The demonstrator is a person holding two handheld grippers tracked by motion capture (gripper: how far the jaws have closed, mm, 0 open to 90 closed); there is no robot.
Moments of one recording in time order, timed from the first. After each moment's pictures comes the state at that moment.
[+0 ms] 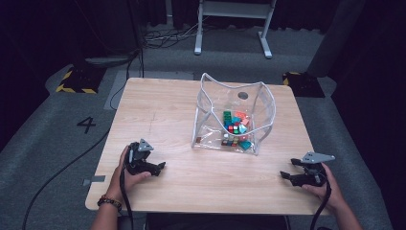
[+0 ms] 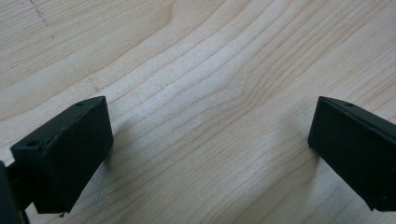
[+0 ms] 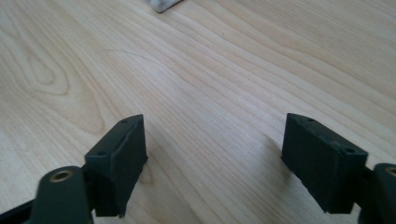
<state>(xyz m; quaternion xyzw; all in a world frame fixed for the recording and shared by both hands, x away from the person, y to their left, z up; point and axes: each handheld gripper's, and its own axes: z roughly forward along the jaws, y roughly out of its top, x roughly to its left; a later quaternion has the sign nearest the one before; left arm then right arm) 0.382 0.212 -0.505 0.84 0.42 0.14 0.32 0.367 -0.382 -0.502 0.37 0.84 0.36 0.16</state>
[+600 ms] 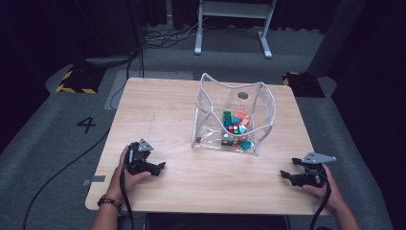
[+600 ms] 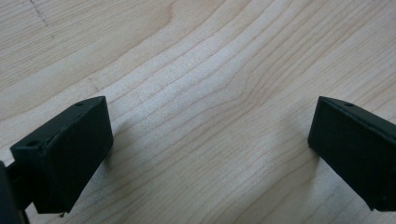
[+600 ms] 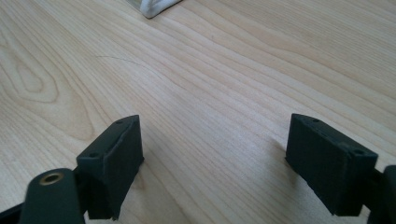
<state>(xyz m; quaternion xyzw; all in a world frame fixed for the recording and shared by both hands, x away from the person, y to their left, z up) 0.382 0.212 -0.505 0.84 0.42 0.14 0.32 0.367 -0.383 -0.504 0.37 0.83 0.37 0.17</state>
